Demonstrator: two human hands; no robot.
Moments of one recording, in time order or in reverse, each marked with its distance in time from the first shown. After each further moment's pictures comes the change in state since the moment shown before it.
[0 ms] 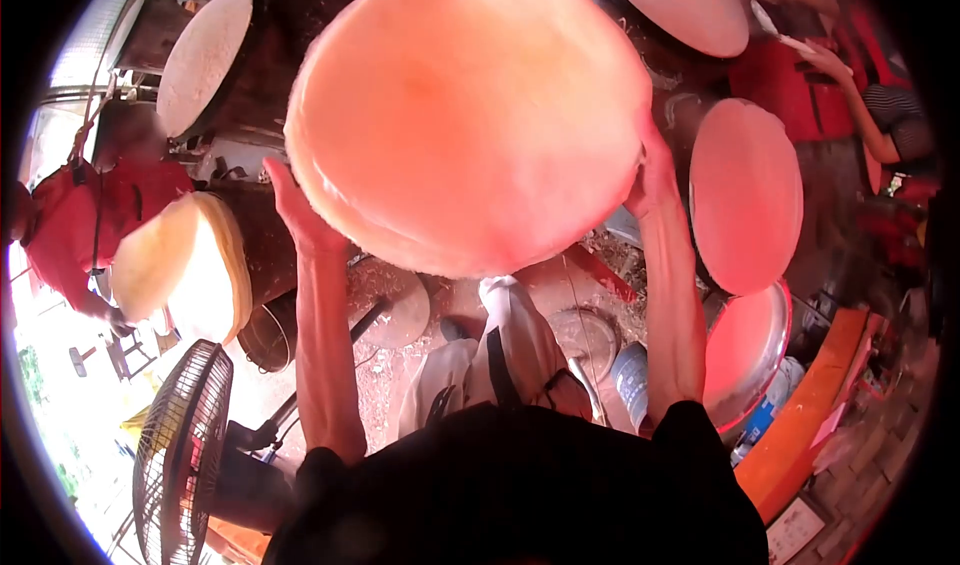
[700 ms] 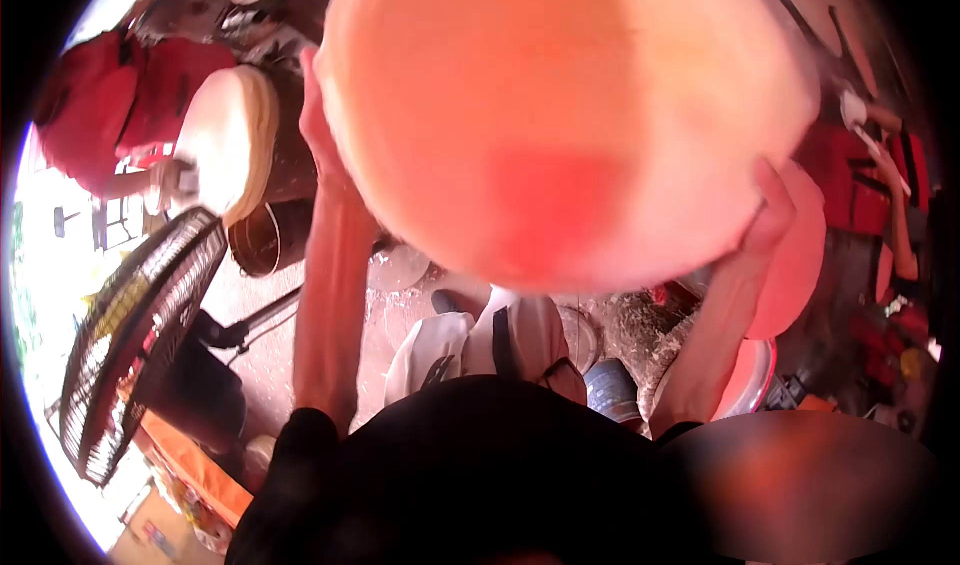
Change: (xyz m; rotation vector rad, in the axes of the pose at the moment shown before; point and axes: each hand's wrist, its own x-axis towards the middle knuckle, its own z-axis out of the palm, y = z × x) left_hand -0.031 0.044 0.001 -0.039 0.103 0.153; right_hand -0.062 -0.026 0.047 -0.153 -0.017 -0.221
